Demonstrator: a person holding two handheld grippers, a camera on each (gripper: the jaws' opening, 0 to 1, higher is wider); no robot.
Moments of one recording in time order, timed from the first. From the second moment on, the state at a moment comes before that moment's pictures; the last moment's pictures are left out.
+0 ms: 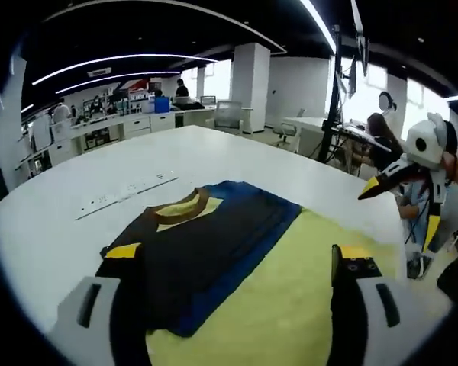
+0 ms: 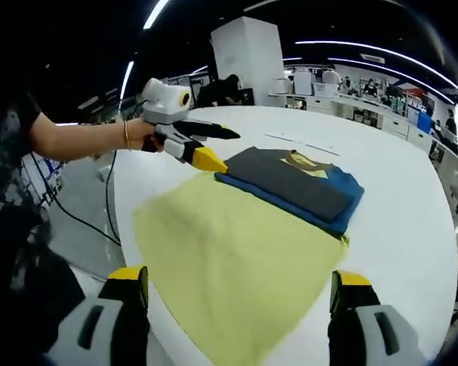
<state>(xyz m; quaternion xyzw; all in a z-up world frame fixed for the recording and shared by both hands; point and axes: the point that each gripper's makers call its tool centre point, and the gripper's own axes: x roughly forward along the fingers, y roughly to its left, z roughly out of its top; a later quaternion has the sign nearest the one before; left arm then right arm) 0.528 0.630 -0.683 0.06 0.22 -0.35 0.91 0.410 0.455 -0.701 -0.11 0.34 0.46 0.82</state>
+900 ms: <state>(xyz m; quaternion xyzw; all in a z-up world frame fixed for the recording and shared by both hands) 0.398 0.684 -0.718 0.03 0.29 -0.38 0.88 0.366 0.444 -0.737 -0.16 0.39 0.49 0.76</state>
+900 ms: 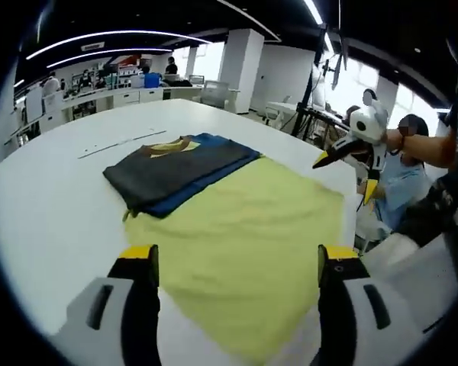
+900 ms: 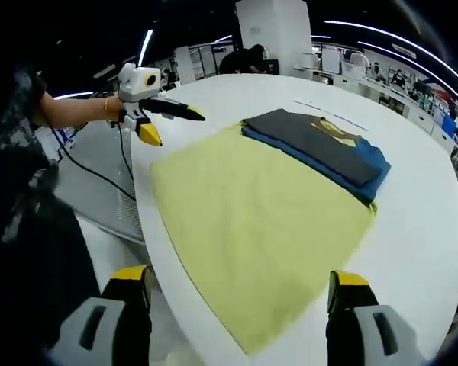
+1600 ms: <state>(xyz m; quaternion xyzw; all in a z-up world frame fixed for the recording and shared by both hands) 0.338 0.688 -0.767 0.12 0.35 -0.43 0.82 0.355 0.436 -0.764 -0.22 0.39 0.50 0.74</state>
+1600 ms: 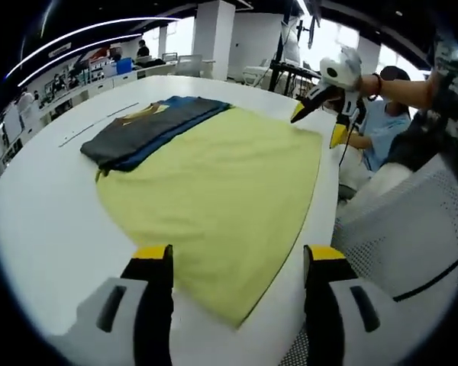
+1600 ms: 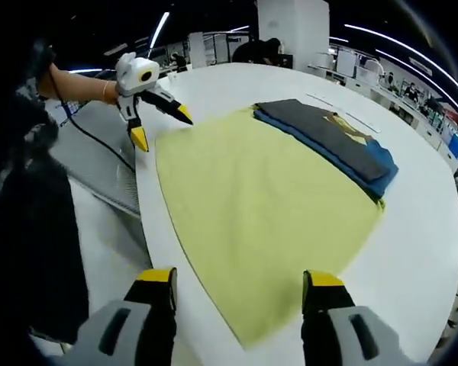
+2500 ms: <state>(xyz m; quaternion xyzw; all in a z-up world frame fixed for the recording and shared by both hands) 0.343 0.703 -0.776 0.20 0.36 -0.44 0.80 0.362 0.417 -0.778 -0.26 0.40 0.47 0.74</state>
